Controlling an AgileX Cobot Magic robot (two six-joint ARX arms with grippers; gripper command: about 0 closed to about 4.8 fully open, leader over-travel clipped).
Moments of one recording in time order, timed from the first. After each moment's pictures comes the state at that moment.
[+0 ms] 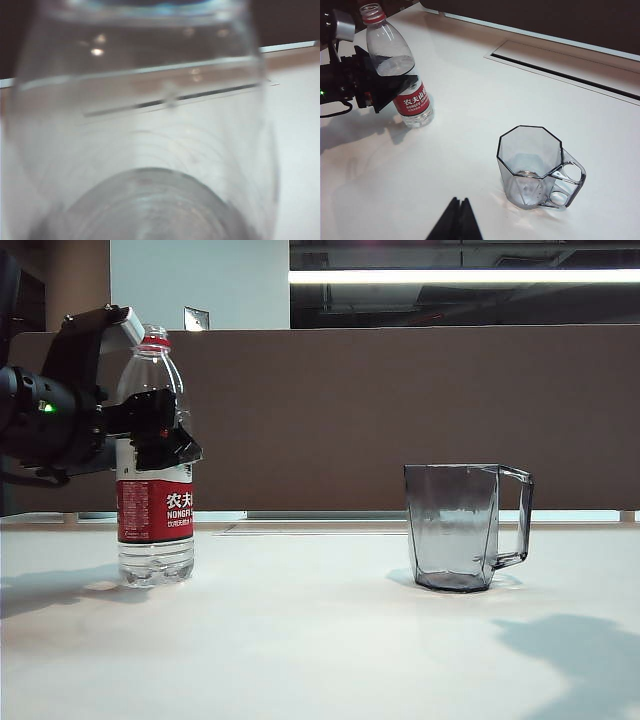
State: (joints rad) left arm -0.34 1.54 0.41 1.00 0.07 0.01; right arm 0.59 0.53 0.65 -0.44 -0.02 0.05
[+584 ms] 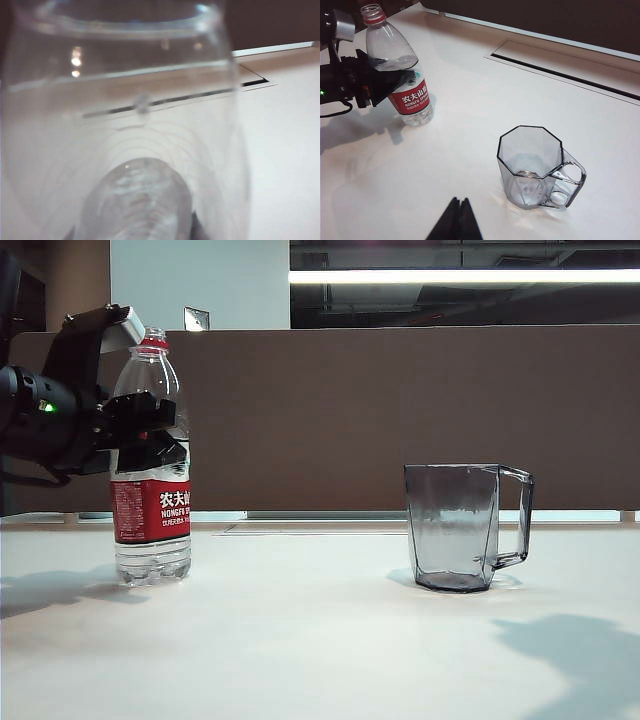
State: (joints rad) left arm -0.34 1.54 0.41 1.00 0.07 0.00; right arm 0.59 0.53 0.65 -0.44 -0.02 0.05
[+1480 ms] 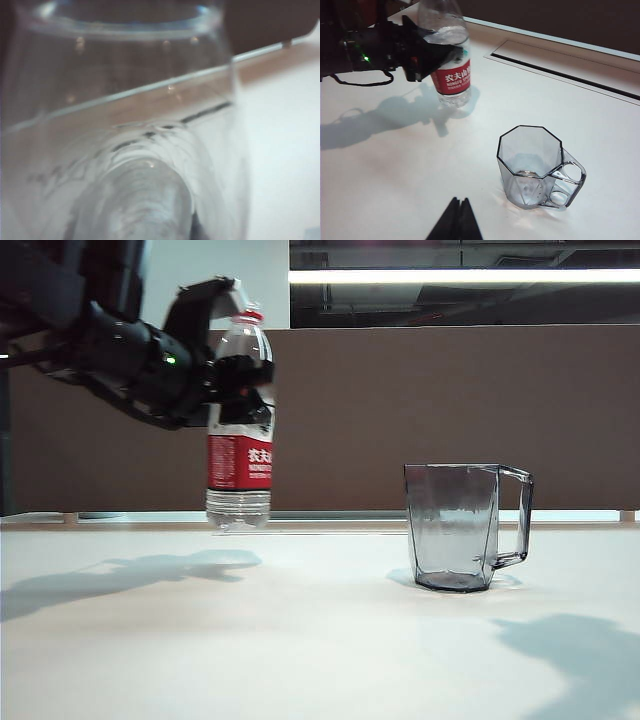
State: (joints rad) left arm -0.46 1.65 0.82 0.67 0.06 0.08; right arm 0.59 0.53 0.65 -0.44 -0.02 0.05
